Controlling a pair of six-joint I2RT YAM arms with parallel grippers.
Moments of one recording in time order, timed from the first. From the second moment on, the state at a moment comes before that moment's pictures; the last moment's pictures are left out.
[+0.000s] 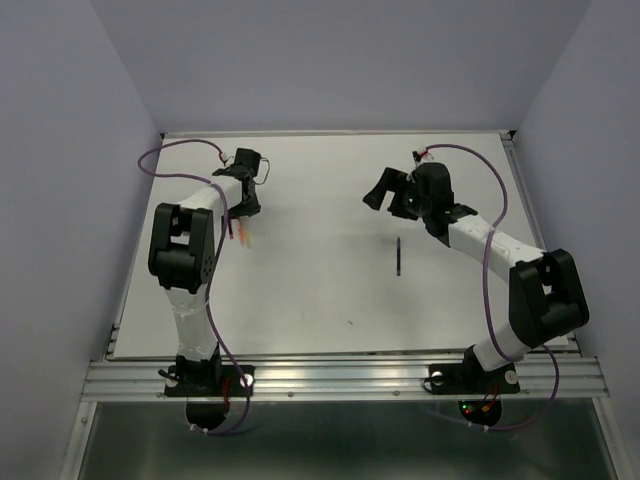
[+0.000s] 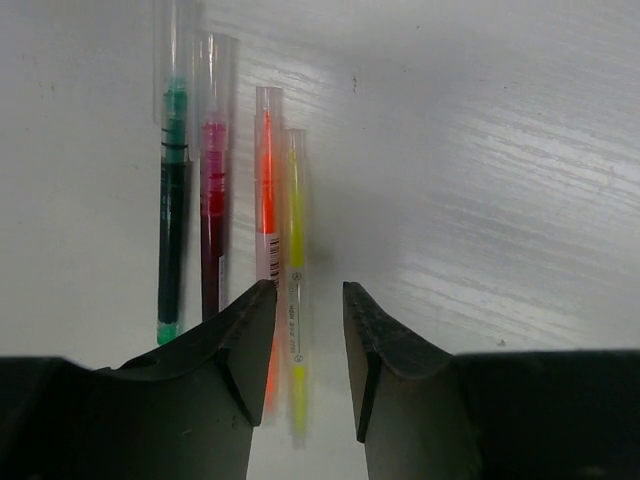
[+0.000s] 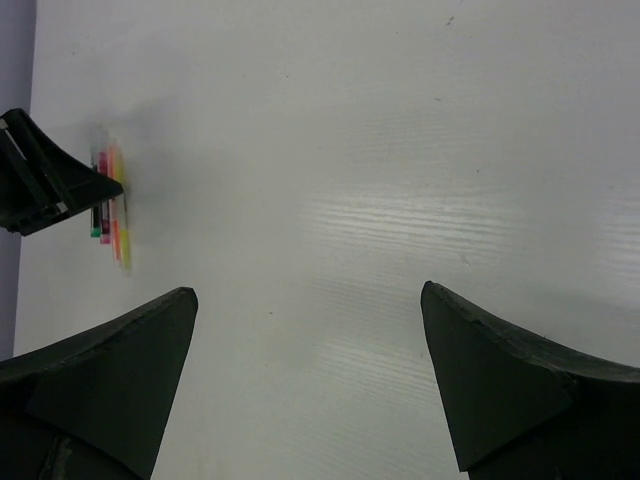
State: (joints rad) left arm -0.20 2.00 1.43 -0.54 -0.33 -0.43; right arm 0.35 1.55 1.00 0.07 -0.19 0.60
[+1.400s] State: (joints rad) left arm -0.26 1.52 1.21 -0.23 0.22 -0.35; right arm 0.44 1.63 0.87 -0.21 0.28 0.51
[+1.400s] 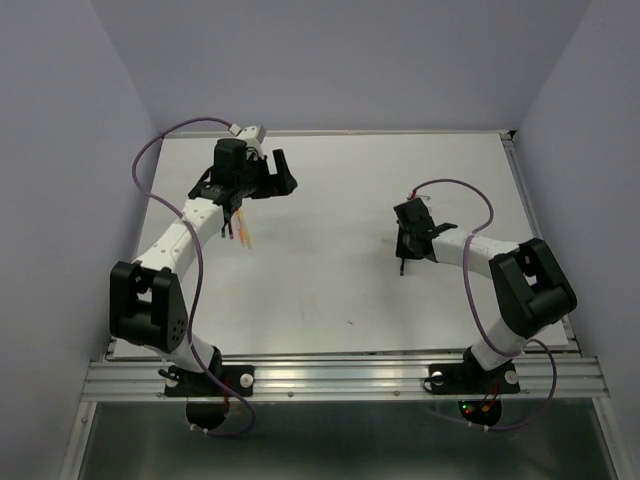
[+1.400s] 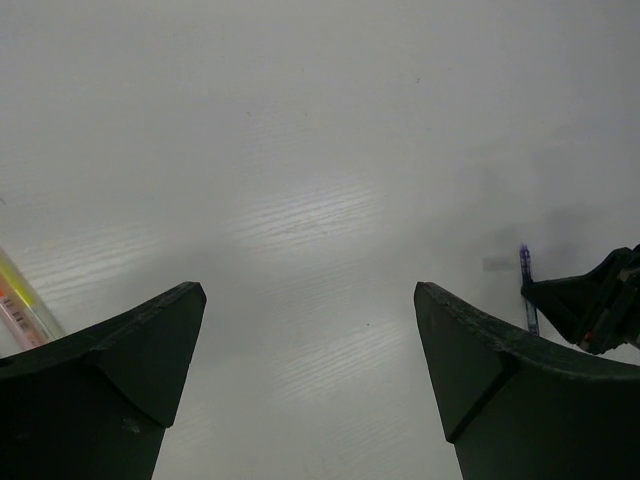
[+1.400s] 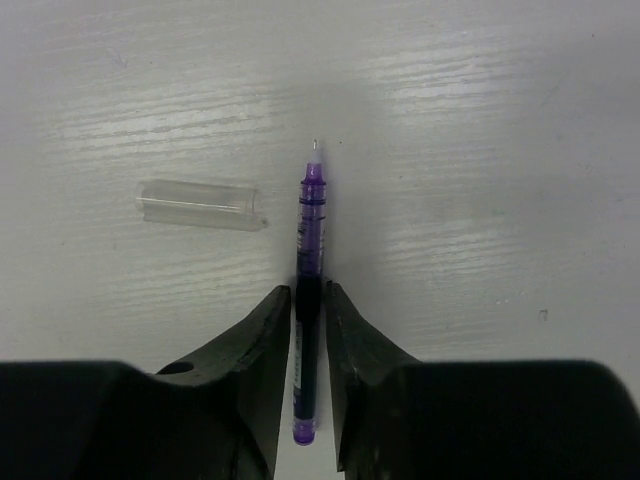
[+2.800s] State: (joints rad) left arm -0.83 2.43 2.15 -0.65 0.46 0.55; right arm 0.33 1.10 0.84 -0.29 0.42 0.49
